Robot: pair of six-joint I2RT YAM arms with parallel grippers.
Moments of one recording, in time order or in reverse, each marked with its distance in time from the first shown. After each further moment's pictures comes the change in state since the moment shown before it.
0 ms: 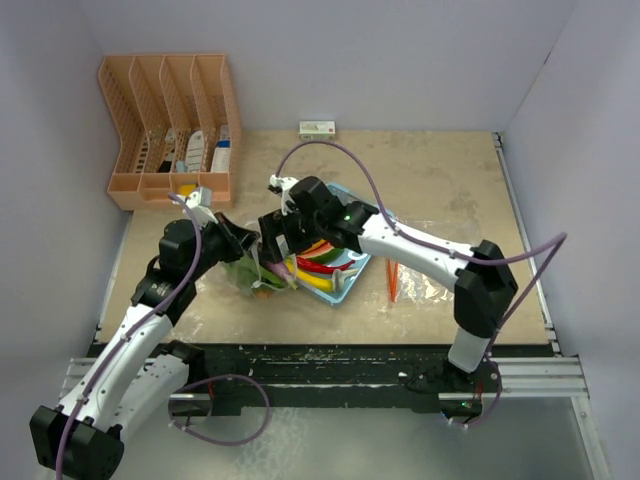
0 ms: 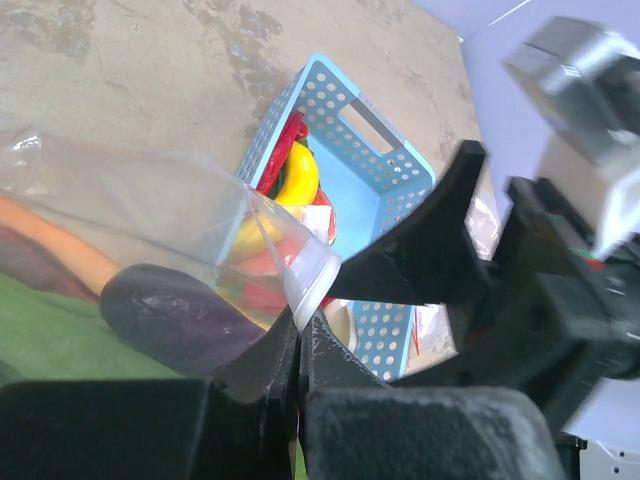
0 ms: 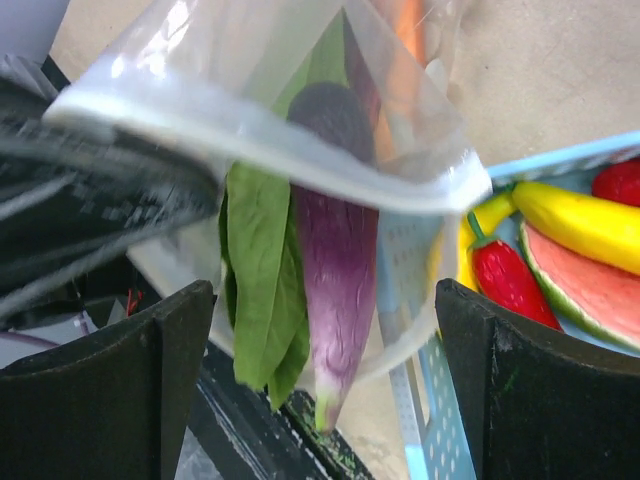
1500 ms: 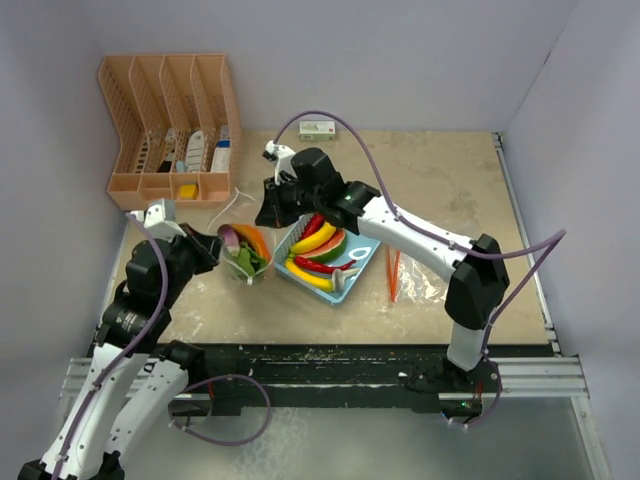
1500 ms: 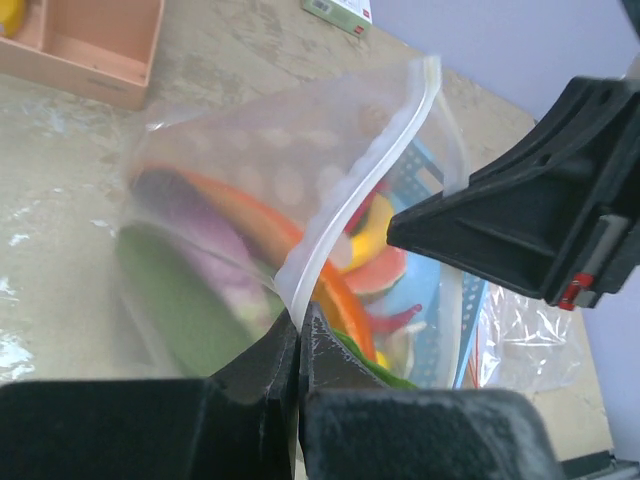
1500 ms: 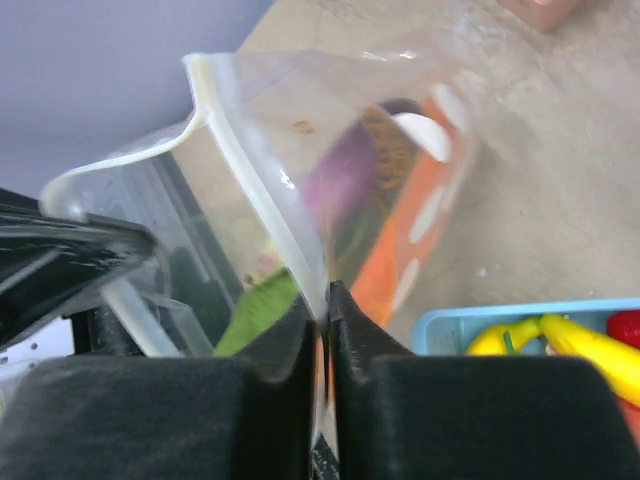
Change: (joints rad) left arm 0.000 -0.232 0.117 -0.340 -0.260 0.090; right arm -0.039 0.026 0.166 0.095 -0.117 0.023
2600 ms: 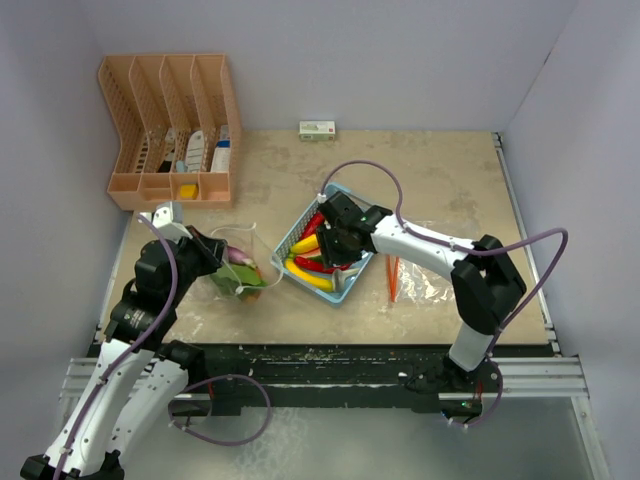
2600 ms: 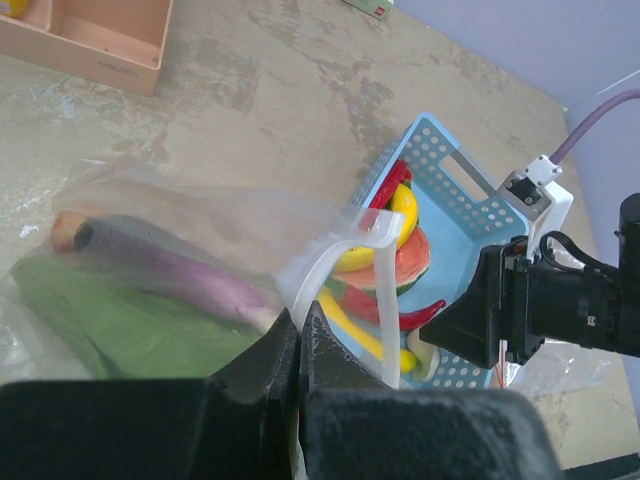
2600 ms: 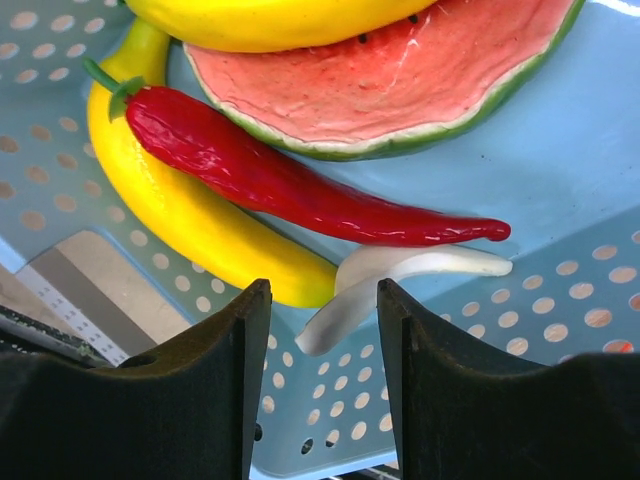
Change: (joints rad) left arm 0.000 0.008 -0.053 0.031 -0.023 0.029; right arm -0.089 -0.076 -0.391 -0.314 0.349 0.041
